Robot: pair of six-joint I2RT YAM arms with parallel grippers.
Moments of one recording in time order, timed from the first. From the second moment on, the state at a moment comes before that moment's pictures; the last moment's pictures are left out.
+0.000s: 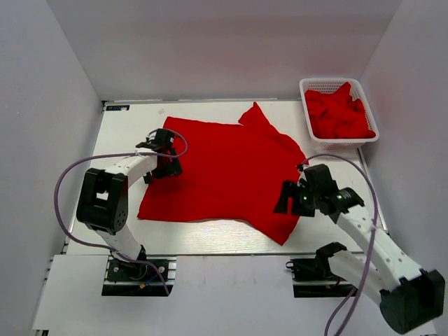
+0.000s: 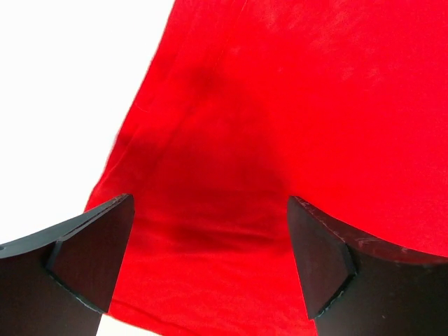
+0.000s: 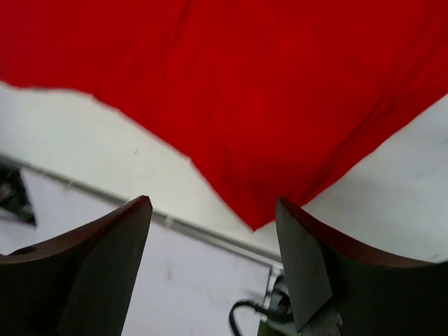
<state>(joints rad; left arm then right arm) -0.26 1.70 1.07 -0.59 -0.30 -0.54 0.42 0.84 0.66 -0.81 -0.26 0.46</state>
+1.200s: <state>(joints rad) -0.20 1.23 0.61 -0.81 -0.47 -0.99 0.63 1.54 0.98 -0.47 0.16 0.54</state>
